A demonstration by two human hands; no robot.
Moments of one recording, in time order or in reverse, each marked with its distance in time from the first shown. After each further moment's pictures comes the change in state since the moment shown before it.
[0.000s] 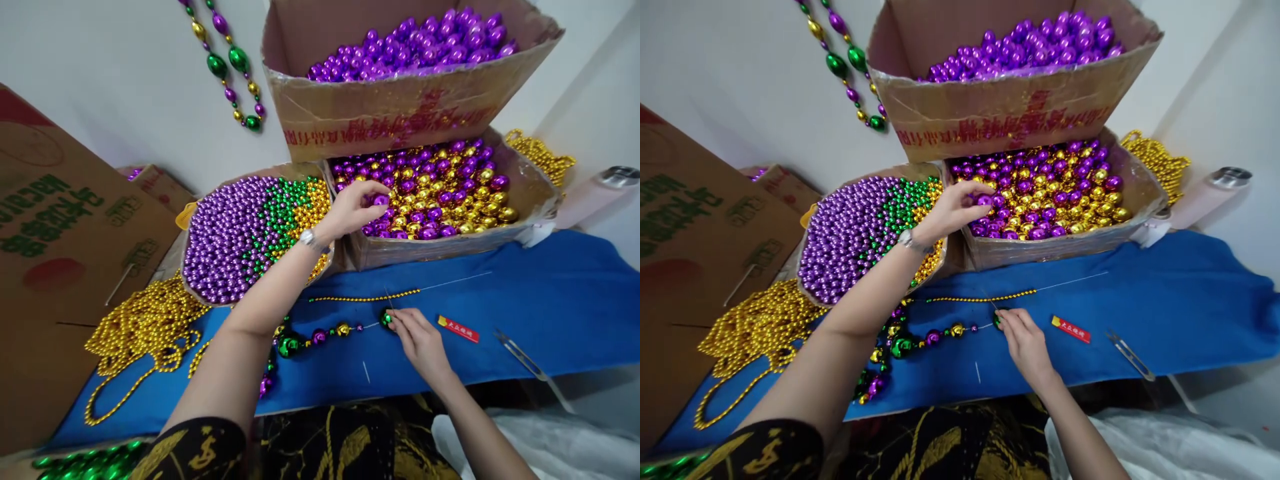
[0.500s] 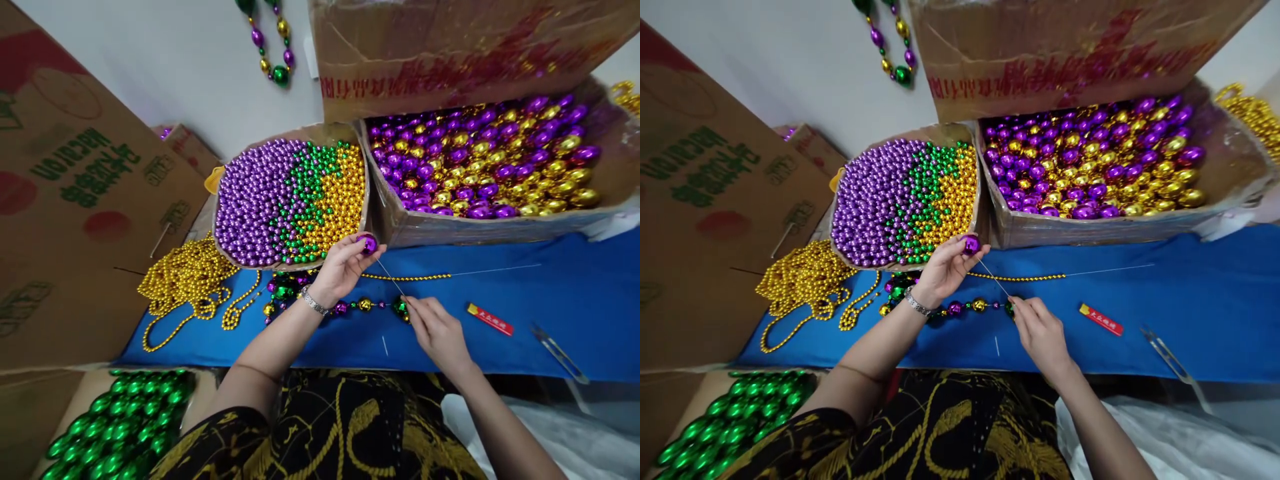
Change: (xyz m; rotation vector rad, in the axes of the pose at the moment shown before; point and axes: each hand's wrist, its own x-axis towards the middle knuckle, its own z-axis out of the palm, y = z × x) left_hand -0.155 -0.004 0.030 -1.338 0.464 -0.582; right_hand -0.004 -0.014 0.010 -0.176 -0.084 -0.175
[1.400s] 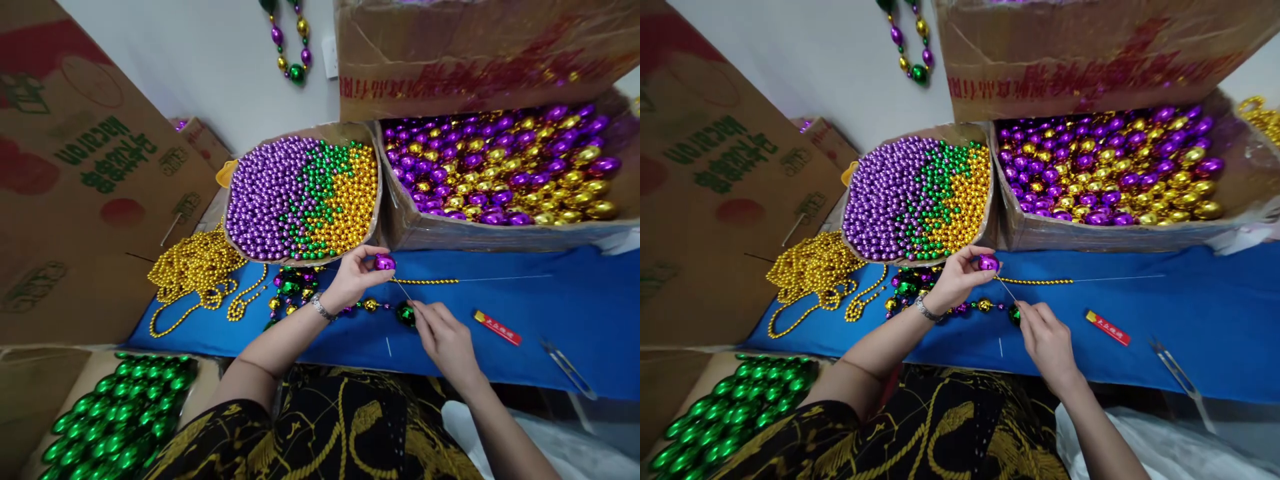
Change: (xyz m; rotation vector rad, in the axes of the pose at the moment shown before) left_hand -0.012 -0.028 -0.016 0.387 -0.086 0.151; right_hand 0.001 -0.005 -0.004 -0.179 -0.015 -0.041
